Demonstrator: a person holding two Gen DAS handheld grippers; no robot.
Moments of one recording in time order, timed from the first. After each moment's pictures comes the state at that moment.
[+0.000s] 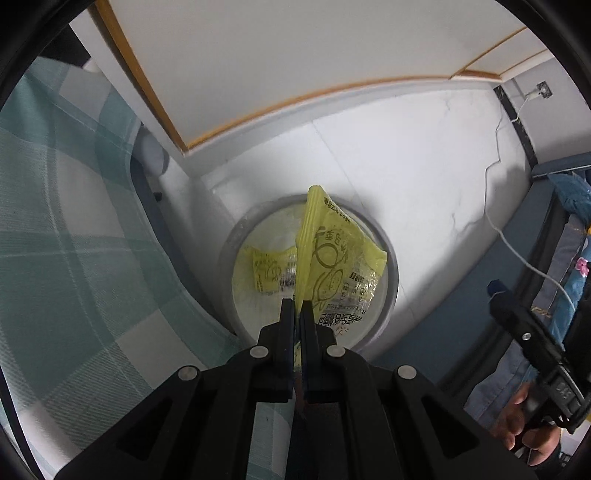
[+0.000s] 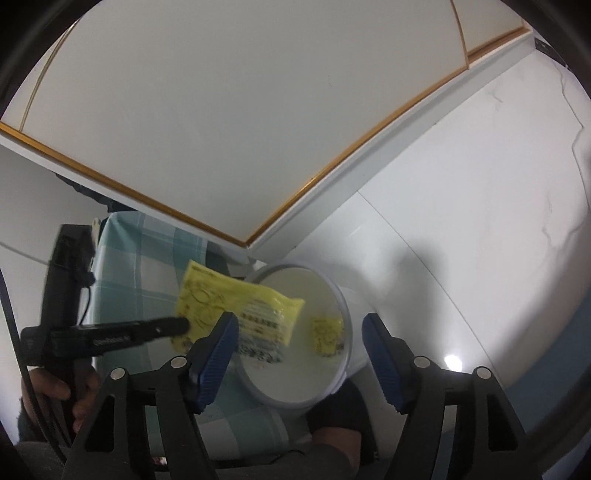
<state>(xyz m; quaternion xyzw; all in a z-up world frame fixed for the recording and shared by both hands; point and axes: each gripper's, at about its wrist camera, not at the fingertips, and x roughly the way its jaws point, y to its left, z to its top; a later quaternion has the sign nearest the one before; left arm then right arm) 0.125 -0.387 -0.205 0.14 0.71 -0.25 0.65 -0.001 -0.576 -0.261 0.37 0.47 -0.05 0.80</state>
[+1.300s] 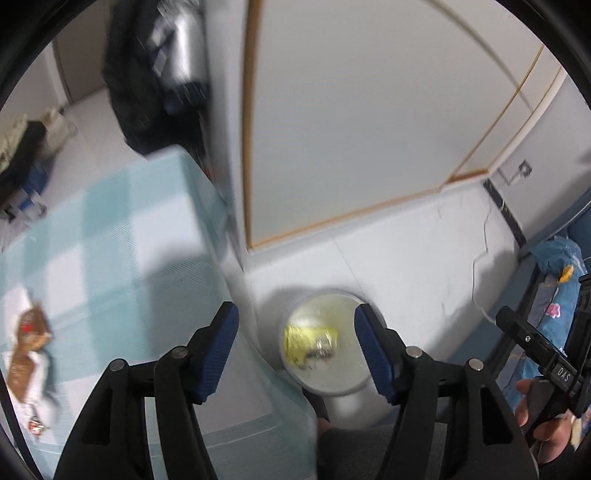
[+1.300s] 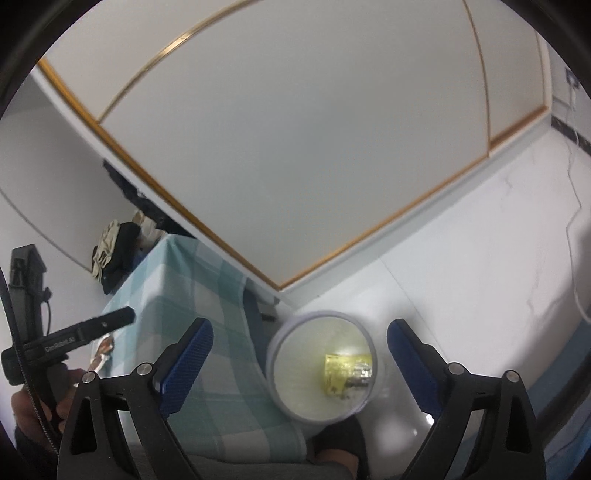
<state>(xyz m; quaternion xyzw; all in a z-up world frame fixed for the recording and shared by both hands) 0.106 -0.286 -0.074 0.06 0.52 -0.24 0.82 -0.008 -0.540 -0.141 0.29 0.40 -0.05 0.87</state>
